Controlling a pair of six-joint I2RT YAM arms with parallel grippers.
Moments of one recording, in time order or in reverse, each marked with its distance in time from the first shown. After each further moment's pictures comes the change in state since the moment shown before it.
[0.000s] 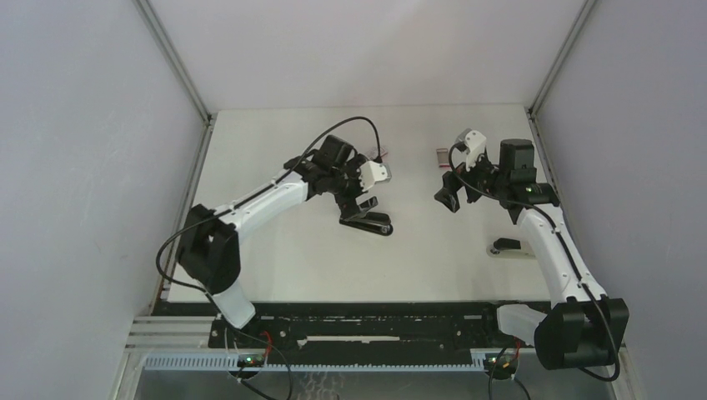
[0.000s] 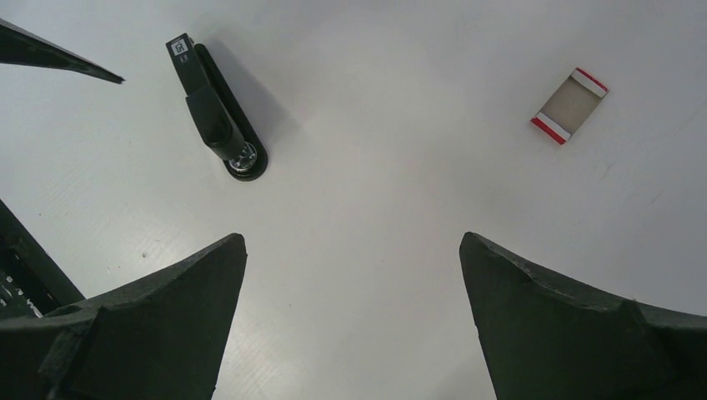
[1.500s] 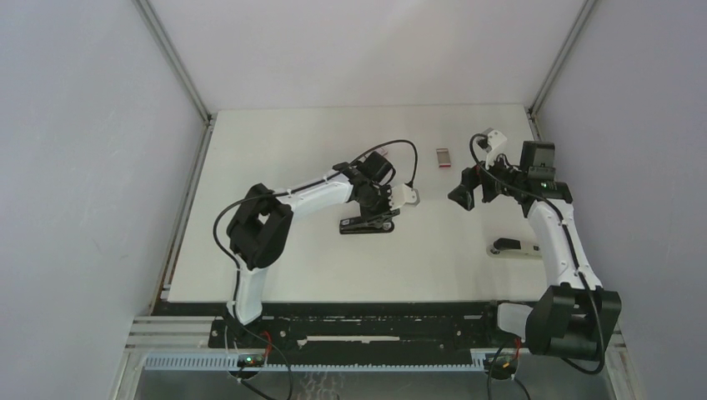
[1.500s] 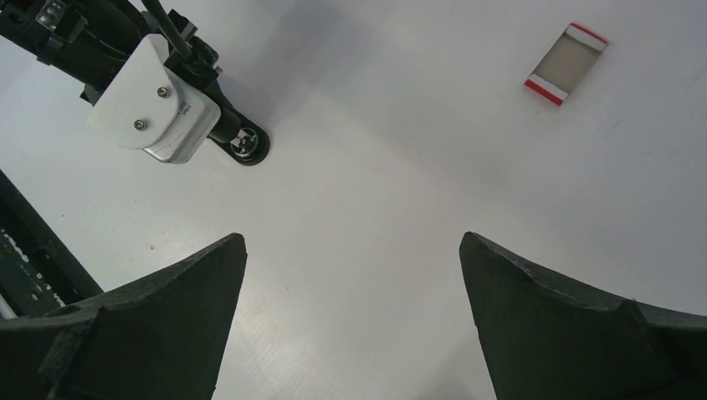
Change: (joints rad) left arm -0.137 0.378 0.216 -0.093 -0.014 0.032; right arm -0.190 0.032 -0.003 -0.043 -0.157 -0.035
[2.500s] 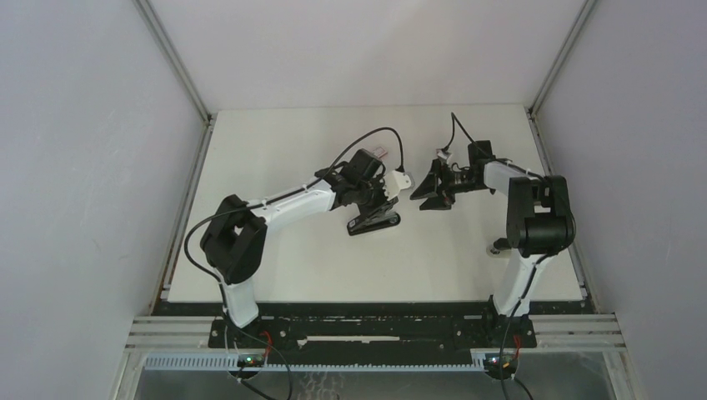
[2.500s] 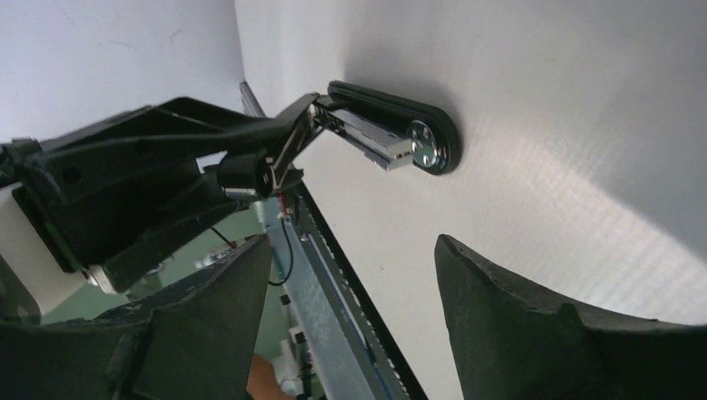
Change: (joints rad) left arm -0.002 -0.199 -0.165 0.225 -0.063 -0.219; right arm 0.156 0.691 0.157 0.072 -0.325 0.632
